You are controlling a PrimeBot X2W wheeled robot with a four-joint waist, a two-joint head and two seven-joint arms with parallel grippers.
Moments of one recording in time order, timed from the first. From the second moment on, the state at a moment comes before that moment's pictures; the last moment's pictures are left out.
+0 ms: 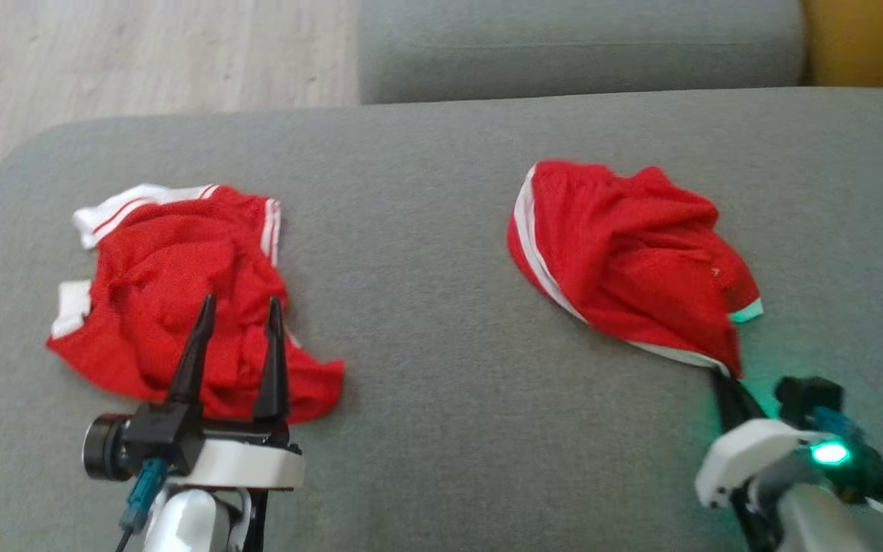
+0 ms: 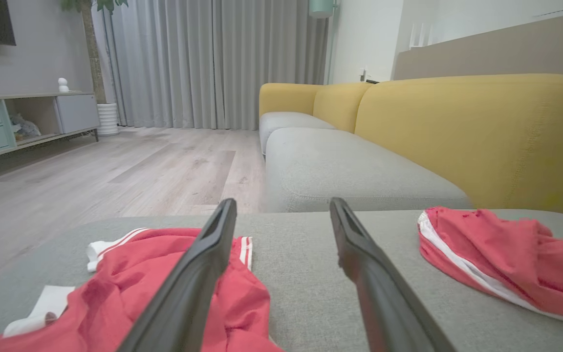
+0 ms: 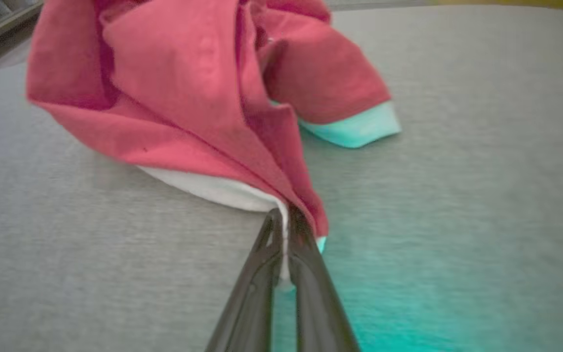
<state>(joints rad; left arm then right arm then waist) -0.11 0.06 -0.15 0.22 -0.15 -0.03 -0.25 -0.24 -0.05 -0.03 0.77 0.07 0.13 -0.14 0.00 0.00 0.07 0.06</state>
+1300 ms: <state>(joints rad) -0.10 0.05 -0.17 0.23 -0.13 -0.04 -0.25 -0.15 -0.04 0.22 0.40 0.14 0.13 -0.12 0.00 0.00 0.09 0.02</state>
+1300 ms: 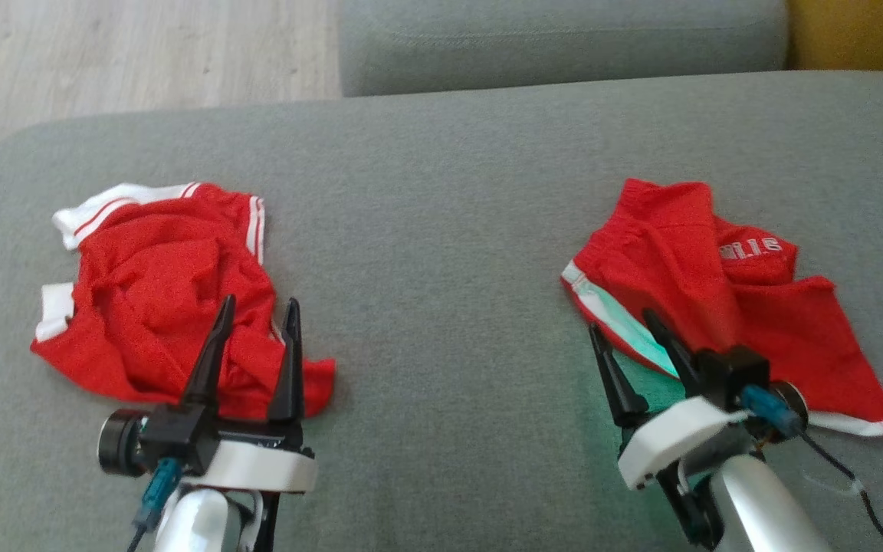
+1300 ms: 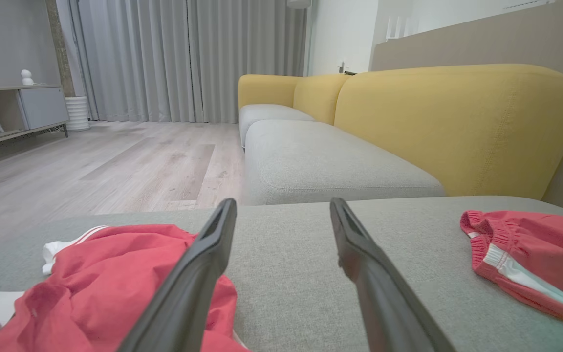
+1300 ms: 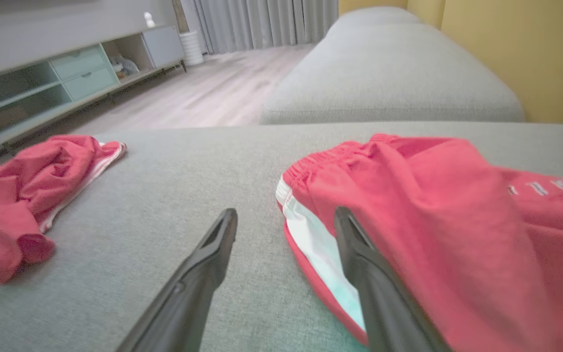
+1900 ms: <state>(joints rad) -0.14 0.05 -0.19 0.23 -0.13 -0.04 -0.25 -0.37 -0.05 0.16 0.76 0.04 0.13 -0.05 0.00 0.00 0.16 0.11</state>
